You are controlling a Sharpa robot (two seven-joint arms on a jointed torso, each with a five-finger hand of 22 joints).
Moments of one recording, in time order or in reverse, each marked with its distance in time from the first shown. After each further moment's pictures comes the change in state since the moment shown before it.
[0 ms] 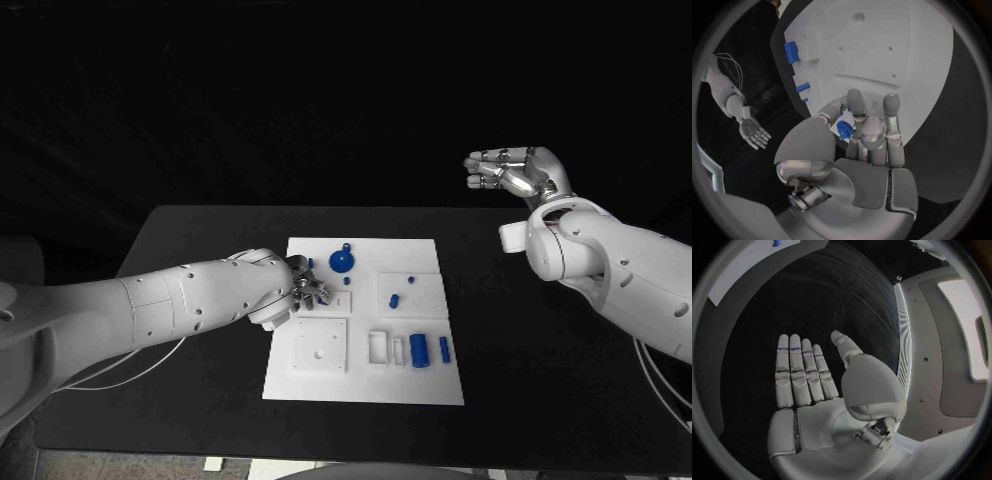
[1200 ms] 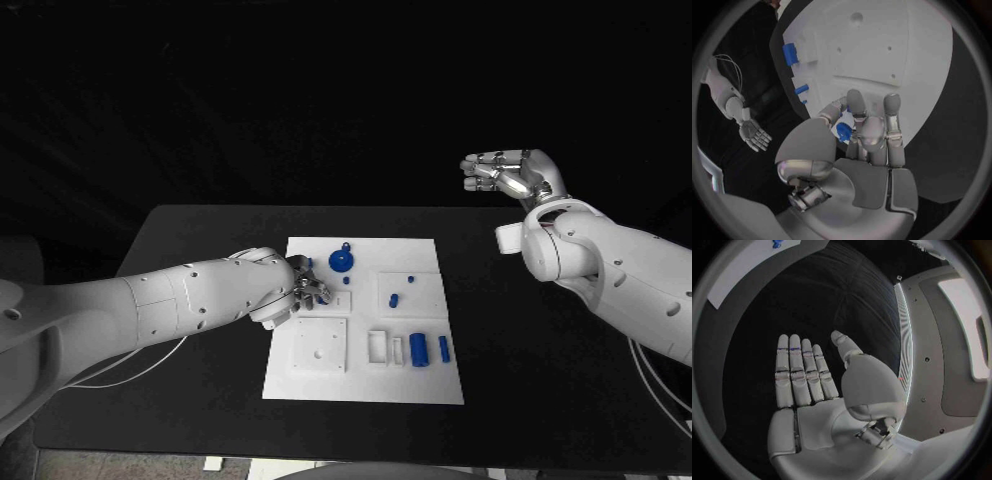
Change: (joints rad) left arm -0.001 0.016 -0.001 -0.021 -0.008 0.021 -0.002; left_hand -0.008 0.026 -0.034 0.029 -0.097 0.000 0.000 0.000 0.150 0.000 0.000 0.017 0.002 0.000 0.000 0.020 0.023 0.000 0.020 0.012 -0.047 0.054; right arm -0.004 0.014 0.000 -0.016 0.001 0.009 -0.005; right_hand 0.000 0.000 -0.003 0.003 0.006 0.000 0.000 0.000 0.000 0.000 0.000 0.000 0.000 -0.003 0.003 0.000 0.000 0.000 -0.004 0.004 0.000 0.000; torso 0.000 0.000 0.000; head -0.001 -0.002
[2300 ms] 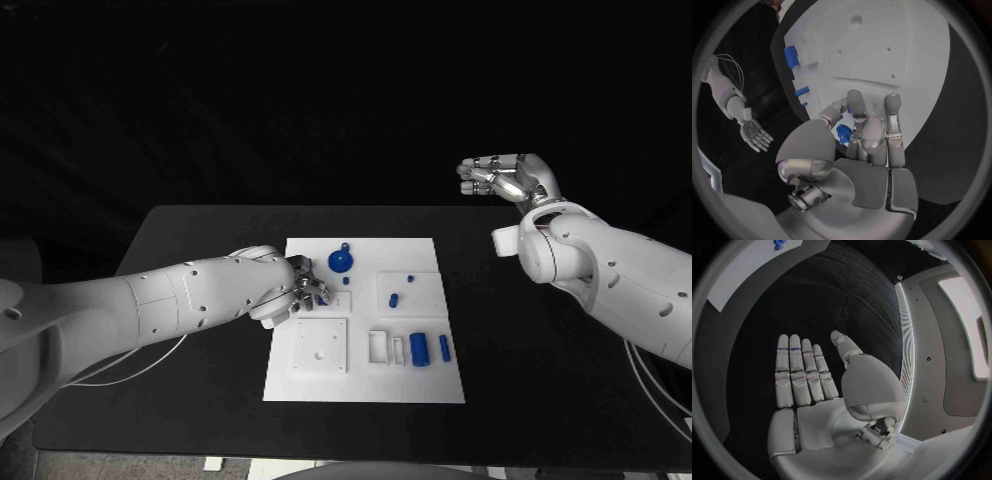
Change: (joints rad) left arm 0.004 0.010 0.002 -0.011 0.006 0.044 -0.003; left_hand -0.032 0.032 0.023 -0.031 0.029 0.006 0.005 0.002 0.016 0.002 0.005 0.021 -0.004 0.007 0.003 0.015 0.023 0.000 0.020 0.002 -0.050 0.071; right arm -0.010 0.007 0.000 -0.015 0.001 0.010 -0.004; right_hand 0.000 0.000 0.008 -0.008 0.000 0.000 0.000 0.000 0.000 0.000 0.000 0.000 0.000 -0.003 -0.003 0.000 0.000 0.000 0.000 0.000 0.000 0.000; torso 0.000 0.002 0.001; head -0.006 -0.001
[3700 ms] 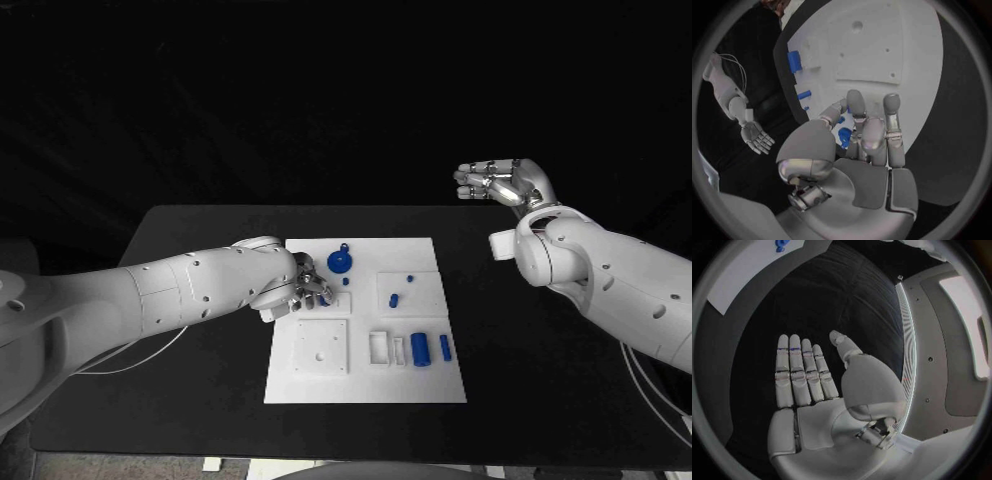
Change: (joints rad) left arm 0.027 0.021 0.000 -0.024 0.010 0.108 -0.014; left_hand -0.004 0.004 -0.017 0.018 -0.045 0.000 0.000 -0.002 0.017 0.000 0.000 0.012 -0.024 0.004 0.000 0.004 0.013 0.016 0.014 0.007 -0.037 0.037; right arm -0.012 0.006 0.000 -0.011 0.001 0.009 -0.002; right_hand 0.000 0.000 0.021 -0.021 0.021 -0.003 0.003 0.000 0.000 0.000 0.000 0.000 0.000 0.000 0.000 0.000 0.000 0.000 -0.004 -0.004 -0.003 0.000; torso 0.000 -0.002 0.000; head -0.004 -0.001
